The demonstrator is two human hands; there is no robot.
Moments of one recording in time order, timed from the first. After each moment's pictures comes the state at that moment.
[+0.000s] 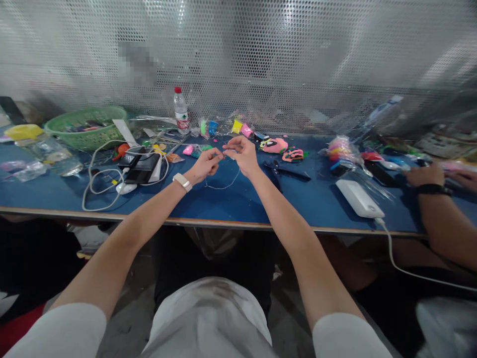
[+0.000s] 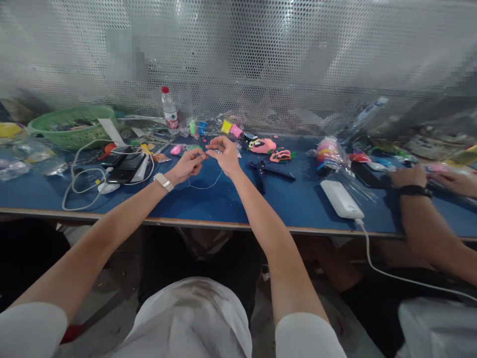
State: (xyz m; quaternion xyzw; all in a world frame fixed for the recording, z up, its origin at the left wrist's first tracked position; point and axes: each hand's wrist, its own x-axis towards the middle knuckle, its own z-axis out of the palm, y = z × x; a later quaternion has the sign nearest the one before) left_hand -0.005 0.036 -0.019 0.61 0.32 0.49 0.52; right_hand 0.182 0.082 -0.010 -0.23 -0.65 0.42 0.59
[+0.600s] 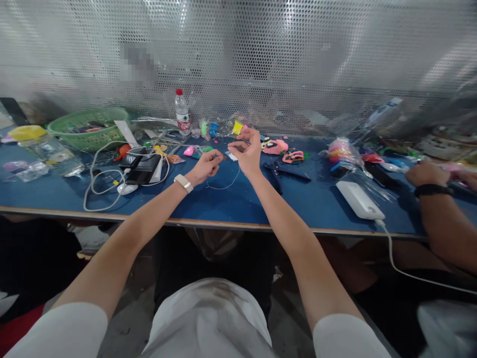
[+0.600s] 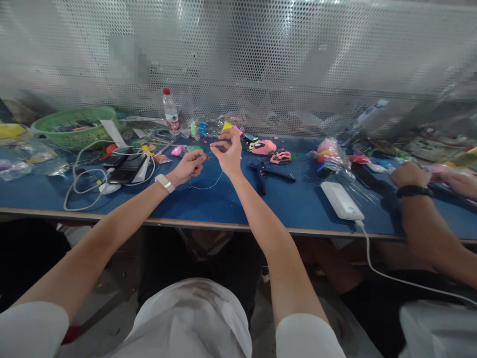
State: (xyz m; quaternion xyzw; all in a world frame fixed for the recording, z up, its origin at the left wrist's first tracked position) left_hand -0.006 0.039 -0.022 0.61 0.34 0.49 0.52; right_hand 0.184 0.088 -0.015 -0.26 -0.66 0.30 0.65
